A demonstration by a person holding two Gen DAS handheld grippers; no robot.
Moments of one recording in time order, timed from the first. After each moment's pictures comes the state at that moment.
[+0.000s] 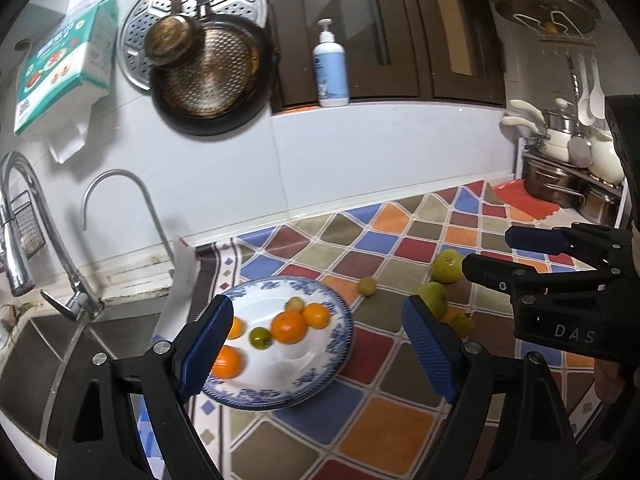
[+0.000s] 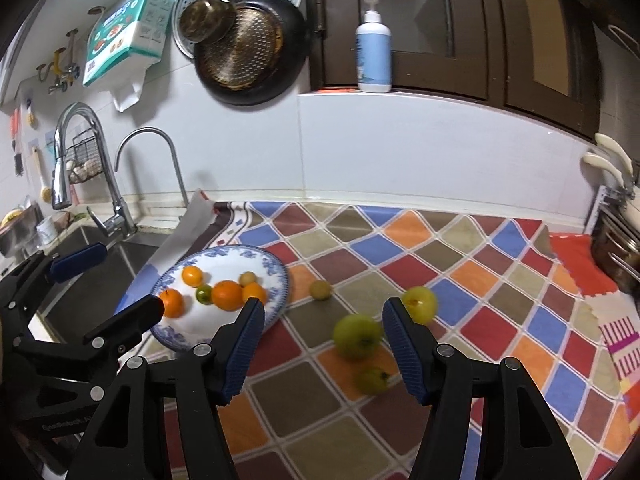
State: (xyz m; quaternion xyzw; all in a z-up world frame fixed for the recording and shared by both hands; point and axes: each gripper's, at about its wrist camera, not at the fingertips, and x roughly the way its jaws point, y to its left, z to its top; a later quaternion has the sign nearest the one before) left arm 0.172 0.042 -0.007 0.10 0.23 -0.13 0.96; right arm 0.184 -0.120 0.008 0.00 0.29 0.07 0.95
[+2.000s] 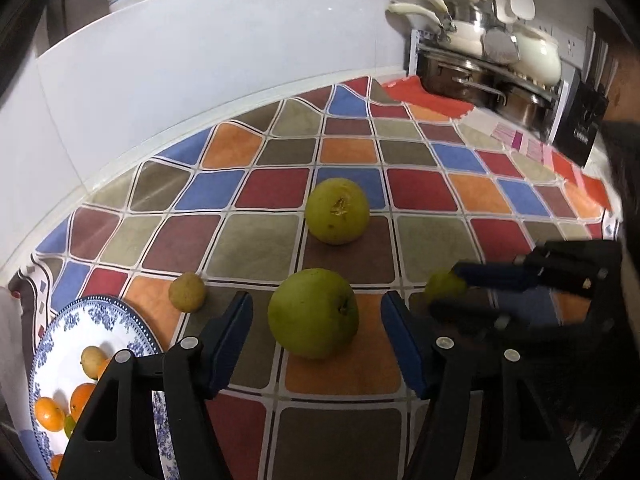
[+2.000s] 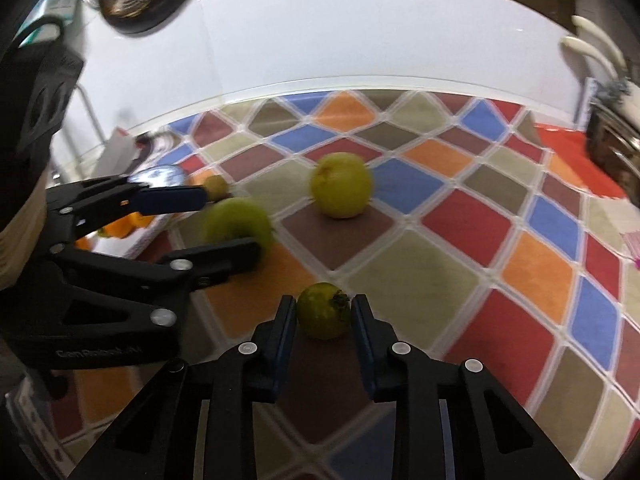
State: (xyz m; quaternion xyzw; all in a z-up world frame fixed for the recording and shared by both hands) left arm 0.289 -0.088 -0.104 0.19 0.36 -0.35 0.84; right arm 0.222 -0.194 -0.100 0.05 0.41 0.01 0.91
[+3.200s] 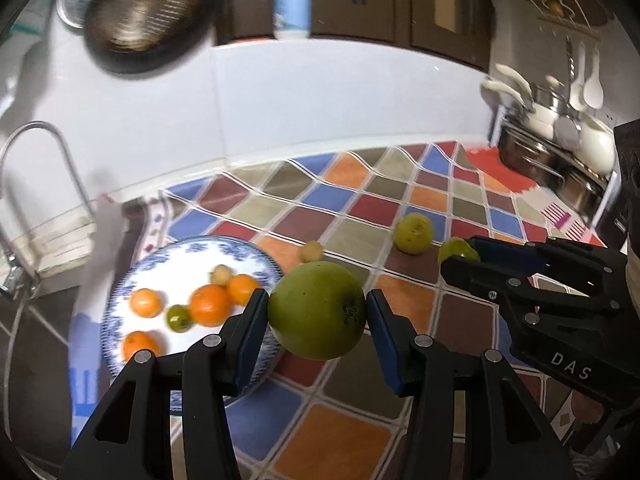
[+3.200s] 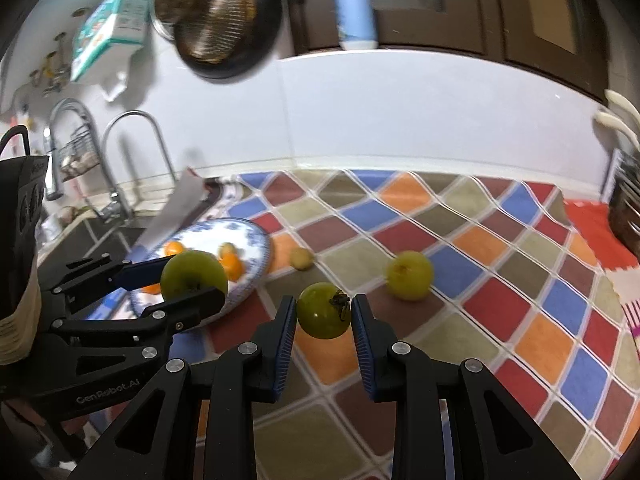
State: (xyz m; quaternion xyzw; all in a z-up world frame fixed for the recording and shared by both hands) left arm 0.226 0.008 -0.042 0.08 0.33 -0.19 0.92; right arm 0.204 -0.148 -0.029 0.02 0.33 0.10 0.94
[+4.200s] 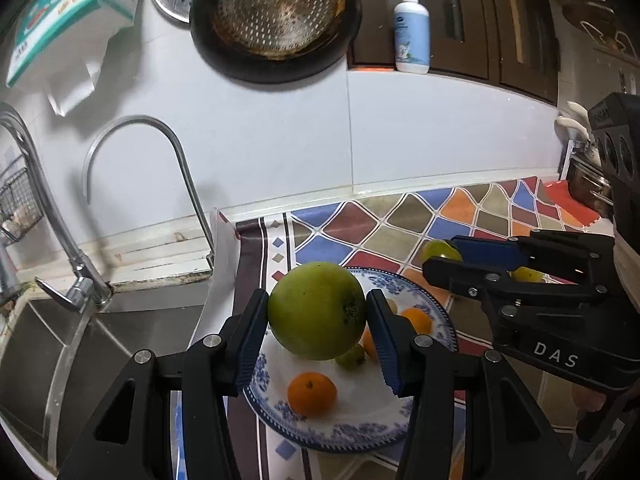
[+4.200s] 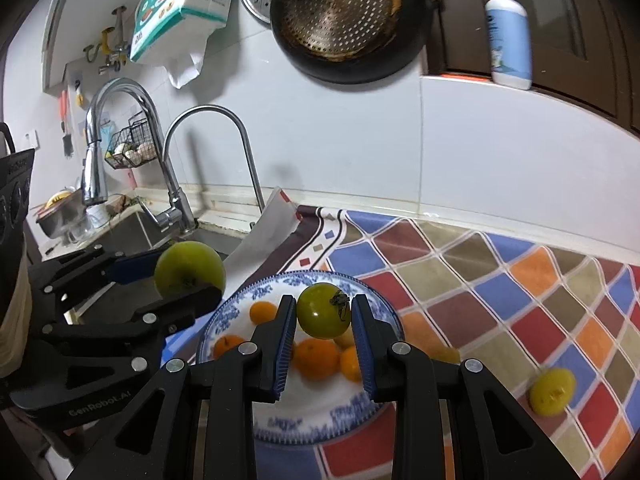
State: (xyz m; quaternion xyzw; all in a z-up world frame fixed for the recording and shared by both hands) left arm 0.278 0.126 -0.025 0.08 0.29 -0.10 0.95; right arm 0.291 -0.020 -0.013 -0.01 0.30 0.22 0.93
